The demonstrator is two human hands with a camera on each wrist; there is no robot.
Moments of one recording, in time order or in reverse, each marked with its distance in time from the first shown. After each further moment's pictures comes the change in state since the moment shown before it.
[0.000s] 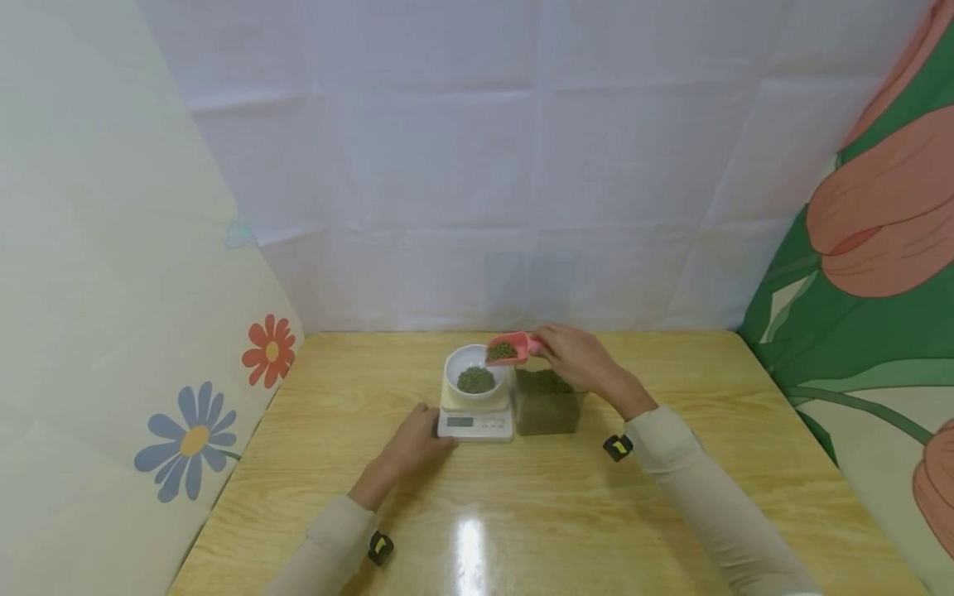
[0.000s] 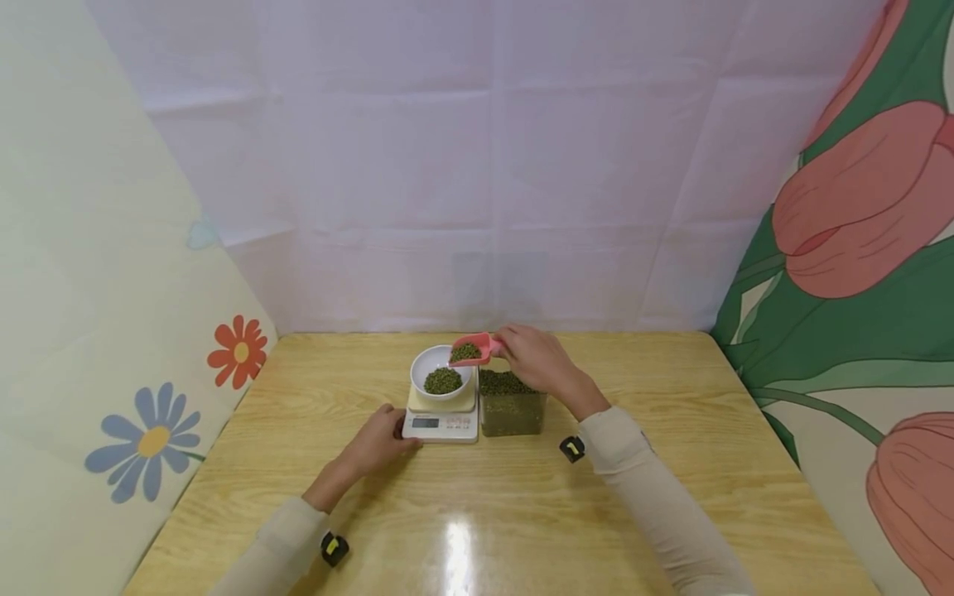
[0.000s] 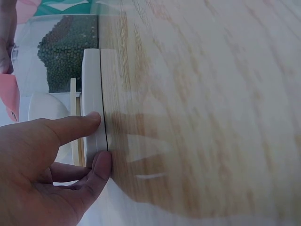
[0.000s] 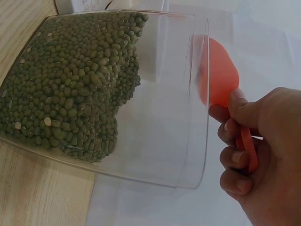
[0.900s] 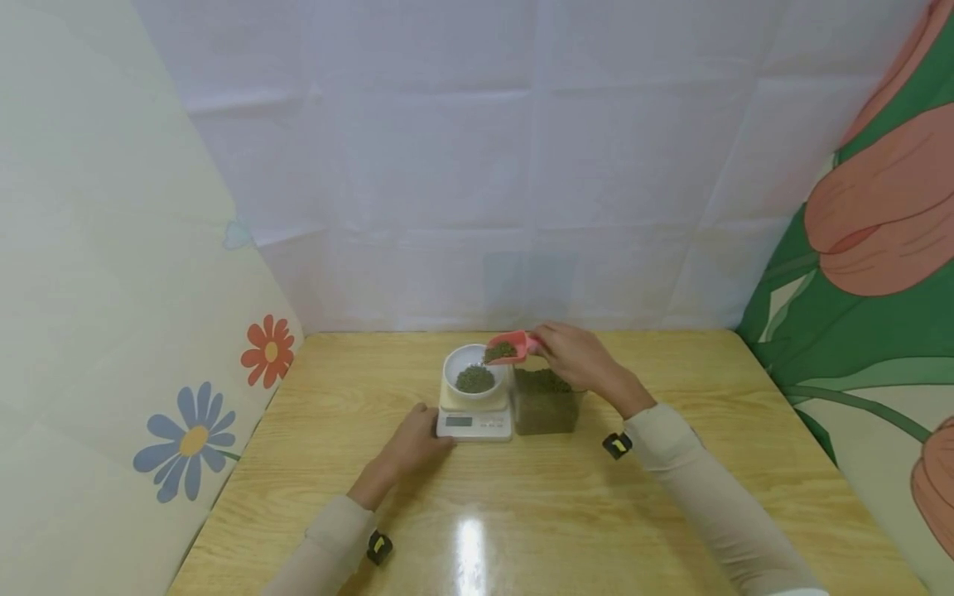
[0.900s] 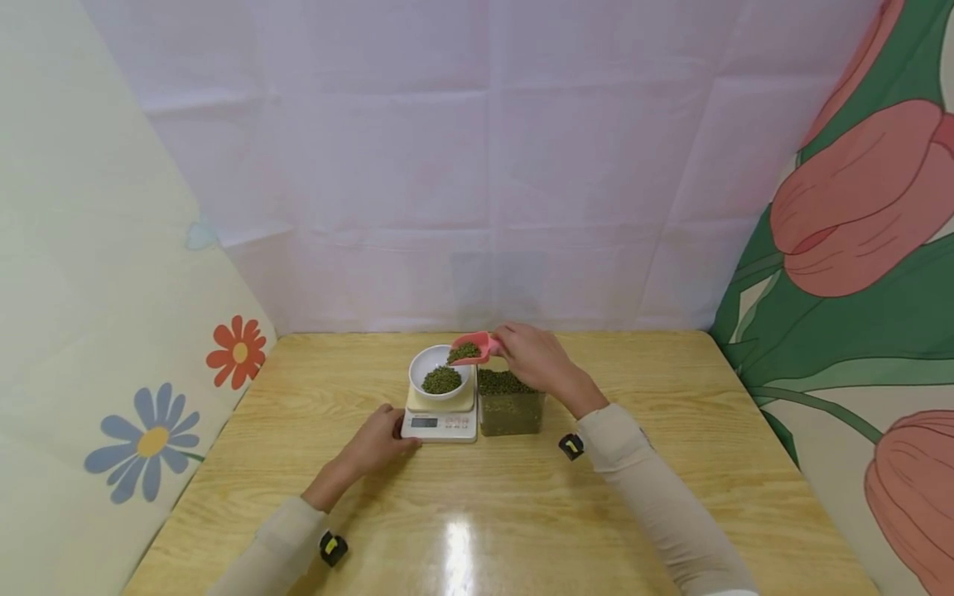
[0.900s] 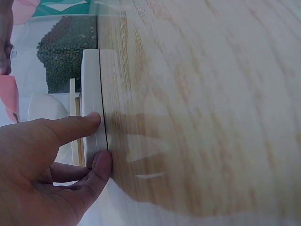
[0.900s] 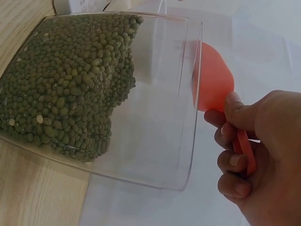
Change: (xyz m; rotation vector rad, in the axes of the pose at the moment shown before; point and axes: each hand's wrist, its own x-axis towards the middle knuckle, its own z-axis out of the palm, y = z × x) left_hand -0.002 0.002 -0.001 -0.009 -0.003 0.001; right_hand 0.002 -0.002 -0.004 -0.031 -0.001 -0.012
